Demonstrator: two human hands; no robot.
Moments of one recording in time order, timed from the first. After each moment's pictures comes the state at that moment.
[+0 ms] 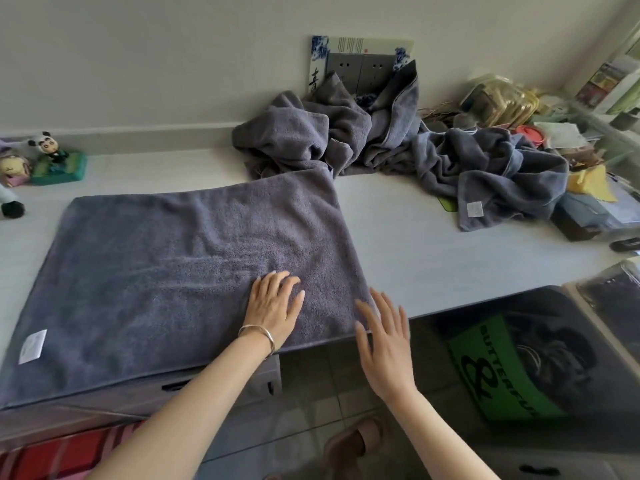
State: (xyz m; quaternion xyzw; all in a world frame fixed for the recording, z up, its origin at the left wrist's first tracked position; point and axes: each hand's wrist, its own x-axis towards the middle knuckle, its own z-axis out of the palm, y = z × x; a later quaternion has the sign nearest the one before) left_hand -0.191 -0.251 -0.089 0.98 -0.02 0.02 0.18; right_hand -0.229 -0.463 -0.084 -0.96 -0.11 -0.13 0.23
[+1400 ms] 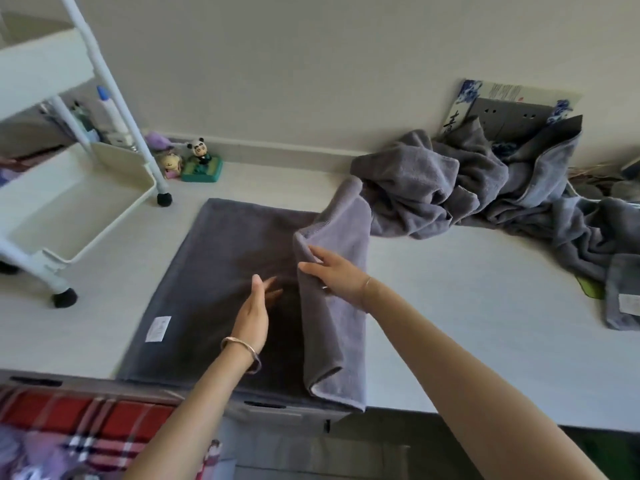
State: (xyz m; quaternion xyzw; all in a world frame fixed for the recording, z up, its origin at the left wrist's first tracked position) left_hand -0.219 -0.096 -0.044 0.68 0.34 0.06 0.64; right_hand -0.097 -0.210 0.010 -0.74 -0.21 0.40 0.50
